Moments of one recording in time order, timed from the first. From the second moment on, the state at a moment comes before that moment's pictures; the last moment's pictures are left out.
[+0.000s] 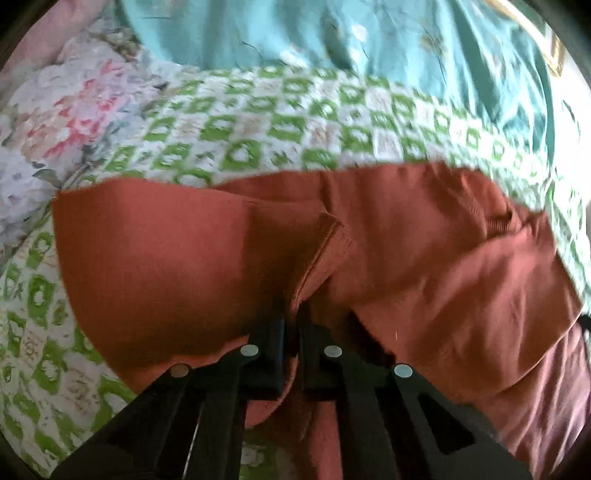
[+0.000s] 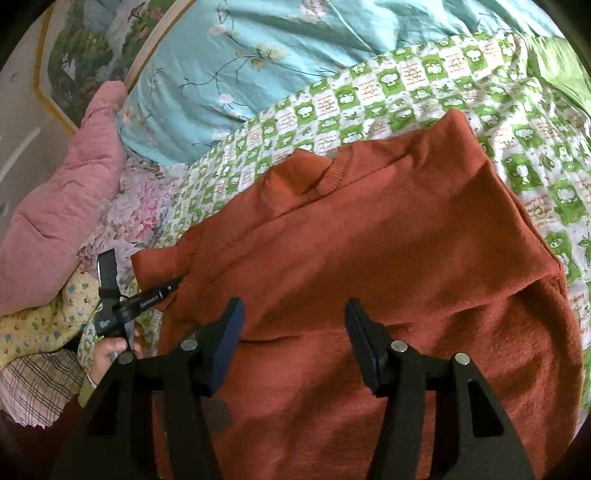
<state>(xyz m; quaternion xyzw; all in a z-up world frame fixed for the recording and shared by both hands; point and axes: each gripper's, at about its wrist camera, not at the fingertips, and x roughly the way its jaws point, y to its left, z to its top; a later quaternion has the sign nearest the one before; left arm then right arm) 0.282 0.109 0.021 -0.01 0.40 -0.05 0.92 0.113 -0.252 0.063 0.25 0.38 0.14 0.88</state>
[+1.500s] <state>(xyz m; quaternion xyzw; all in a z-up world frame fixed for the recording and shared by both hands) 0.190 0.045 0.044 0.01 0.37 -0.07 0.93 0.145 -0.276 0.035 0.30 0.39 0.13 0.86</state>
